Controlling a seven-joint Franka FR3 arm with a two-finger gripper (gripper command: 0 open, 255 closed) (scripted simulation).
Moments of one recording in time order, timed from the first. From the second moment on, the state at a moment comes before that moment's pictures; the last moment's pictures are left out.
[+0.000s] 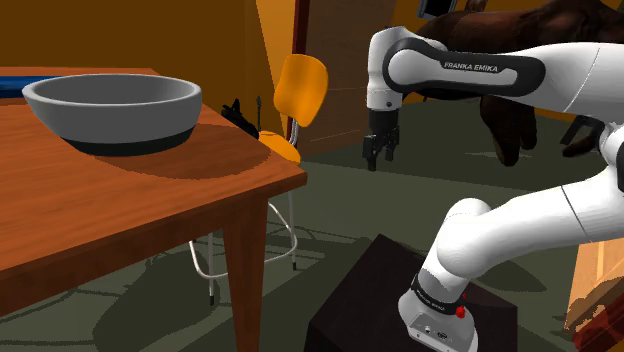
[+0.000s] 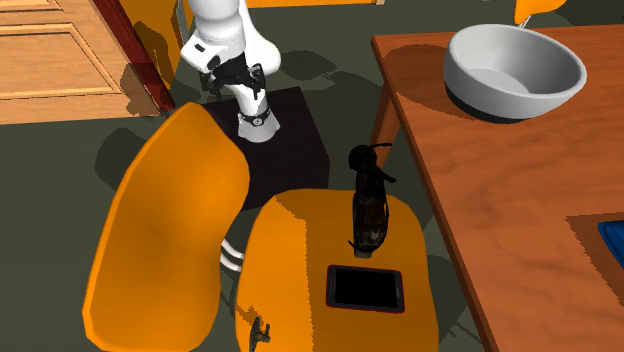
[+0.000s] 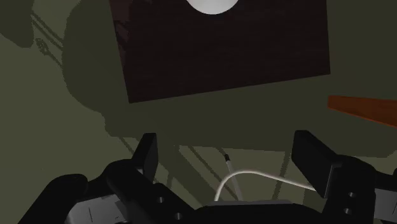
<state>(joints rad) 0.01 -0.77 -0.07 -2.39 -0.09 1.43 0.10</state>
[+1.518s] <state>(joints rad) 0.12 -0.13 0.01 -1.73 0.16 1.54 0.24</state>
